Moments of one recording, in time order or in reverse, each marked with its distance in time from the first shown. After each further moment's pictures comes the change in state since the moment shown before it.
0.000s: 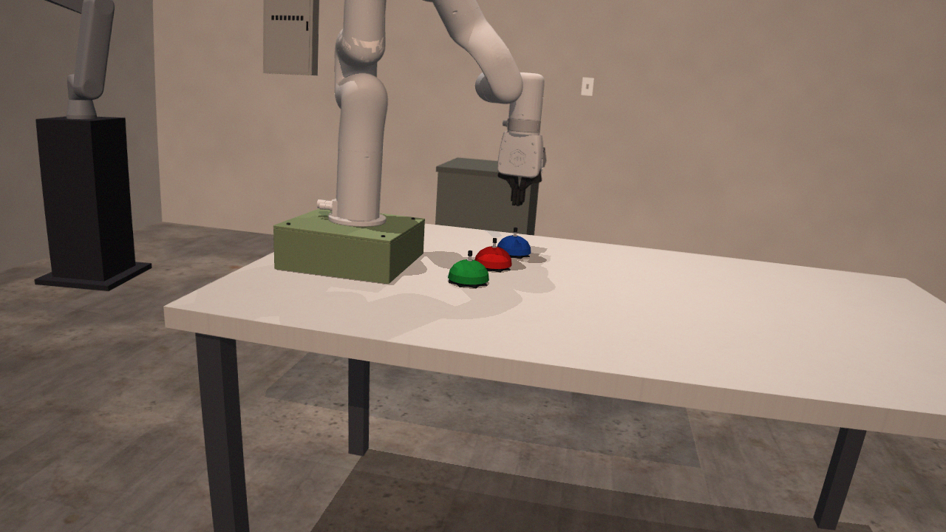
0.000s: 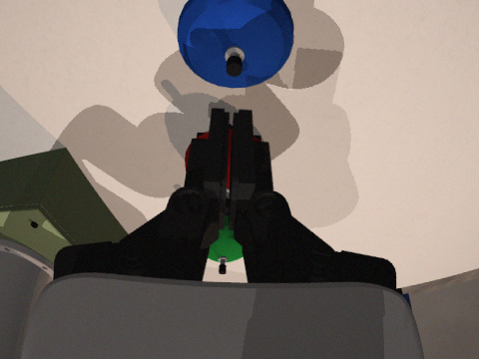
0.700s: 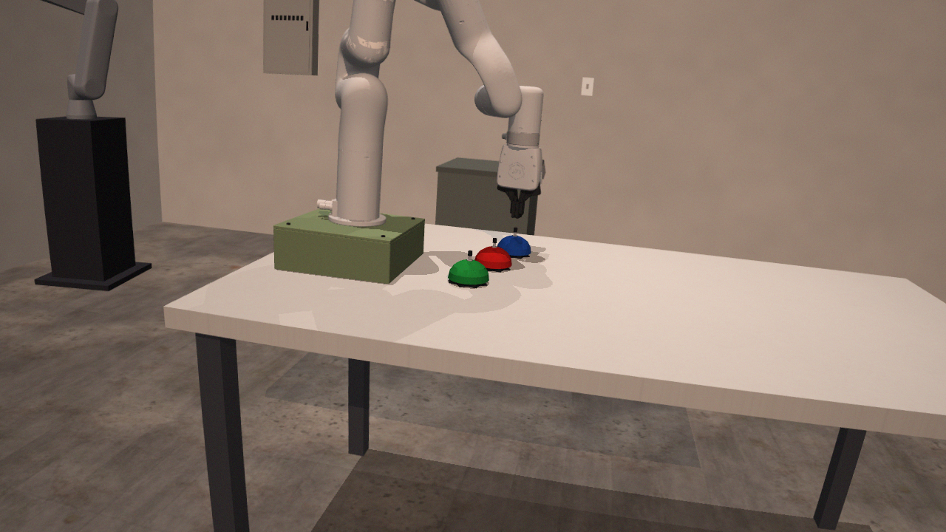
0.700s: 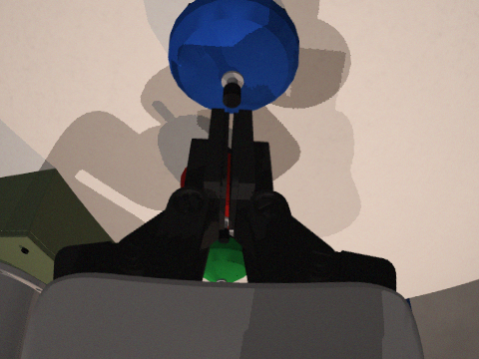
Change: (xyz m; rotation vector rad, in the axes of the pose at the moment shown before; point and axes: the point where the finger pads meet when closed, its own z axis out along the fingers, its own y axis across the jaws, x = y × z) arm 0.001 0.001 0.030 -0.001 0.001 0.000
